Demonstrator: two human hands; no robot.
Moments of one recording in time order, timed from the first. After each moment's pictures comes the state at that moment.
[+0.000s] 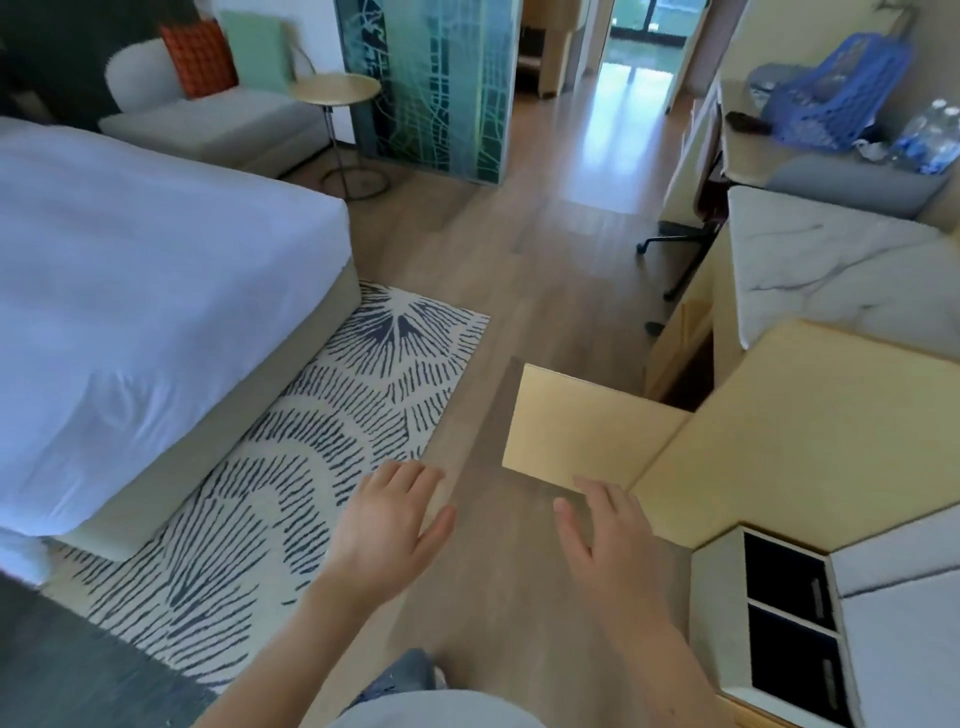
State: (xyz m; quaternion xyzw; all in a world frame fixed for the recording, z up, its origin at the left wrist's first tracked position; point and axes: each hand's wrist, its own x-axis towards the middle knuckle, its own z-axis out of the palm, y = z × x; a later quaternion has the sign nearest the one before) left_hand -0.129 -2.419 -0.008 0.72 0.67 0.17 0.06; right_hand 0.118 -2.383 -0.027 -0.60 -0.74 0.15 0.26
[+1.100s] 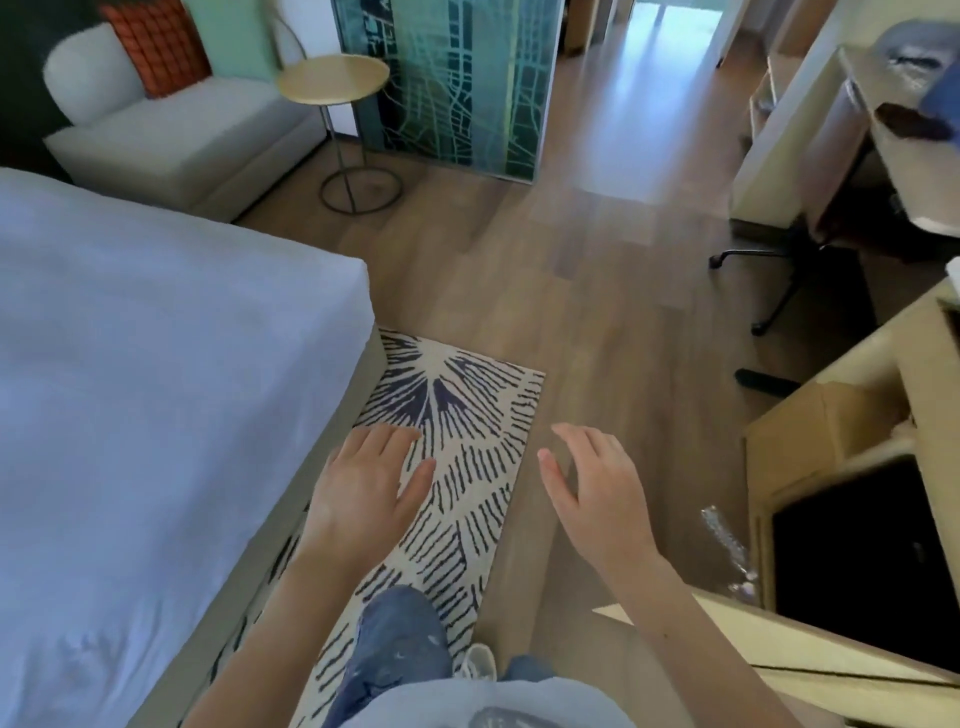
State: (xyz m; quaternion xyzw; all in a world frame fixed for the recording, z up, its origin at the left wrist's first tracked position) left_hand -0.472 -1.896 0.008 0.68 0.71 0.17 0.07; right_hand -0.231 -1.843 -0.017 -0.57 -0.76 0.17 0.26
